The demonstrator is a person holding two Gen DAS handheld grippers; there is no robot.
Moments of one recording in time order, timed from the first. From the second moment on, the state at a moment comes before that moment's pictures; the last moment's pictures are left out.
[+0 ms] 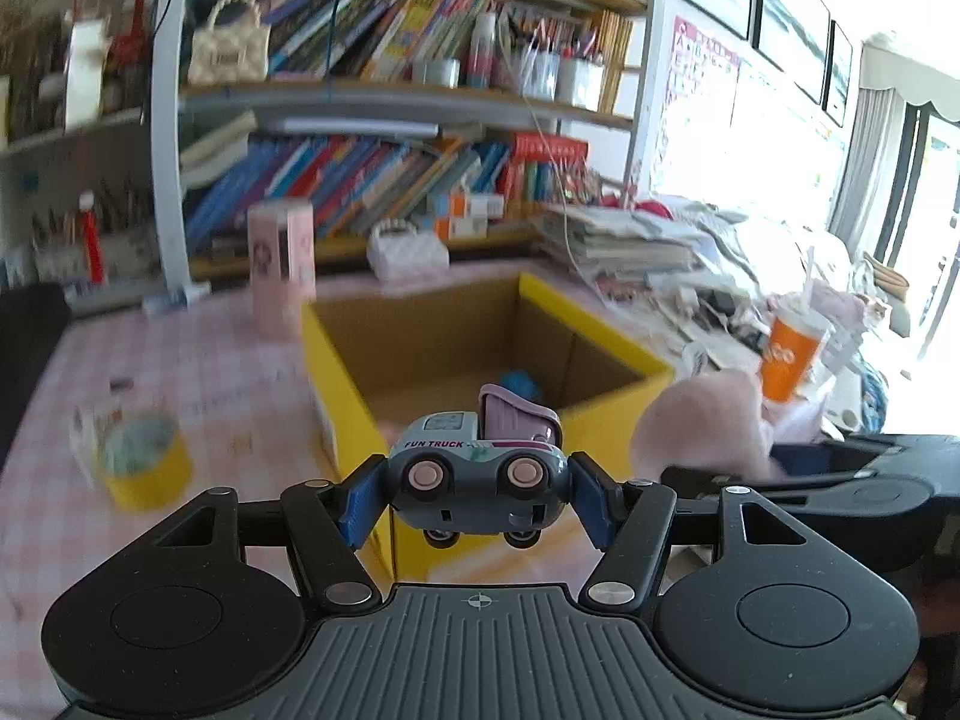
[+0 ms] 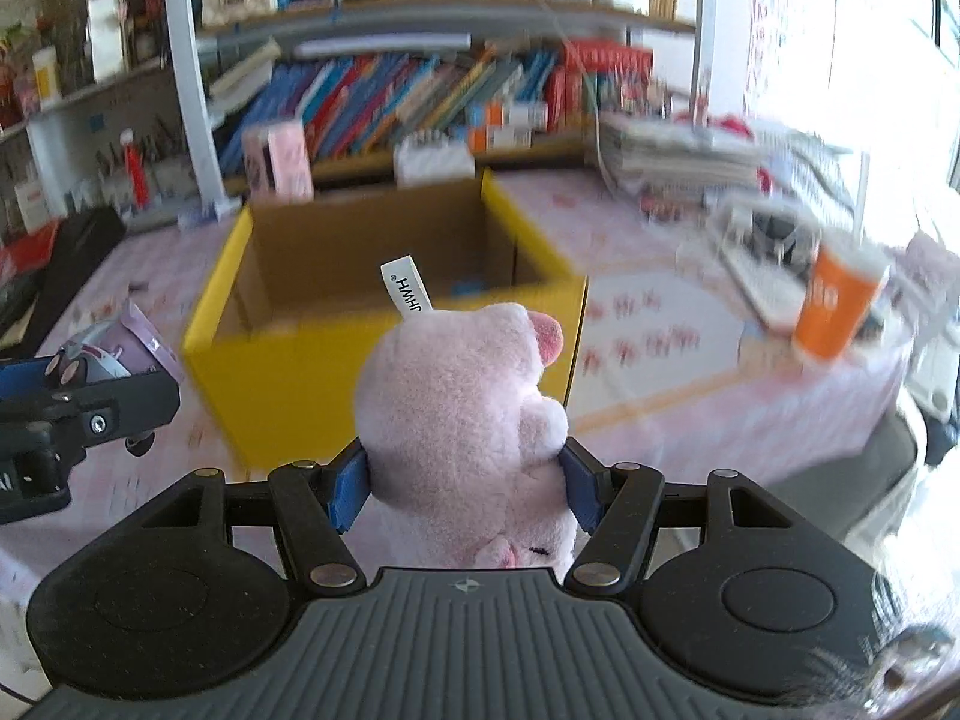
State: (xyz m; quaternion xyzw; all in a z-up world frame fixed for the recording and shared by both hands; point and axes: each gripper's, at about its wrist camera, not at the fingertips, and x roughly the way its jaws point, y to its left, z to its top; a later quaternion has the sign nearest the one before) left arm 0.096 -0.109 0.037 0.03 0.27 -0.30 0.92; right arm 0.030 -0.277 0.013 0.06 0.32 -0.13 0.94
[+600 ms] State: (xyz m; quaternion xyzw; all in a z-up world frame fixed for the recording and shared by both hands) left arm 0.163 -0.189 0.021 0.08 0.27 -0.23 0.93; right arm 0.142 -0.345 0.046 0.01 0.27 -0.06 0.96
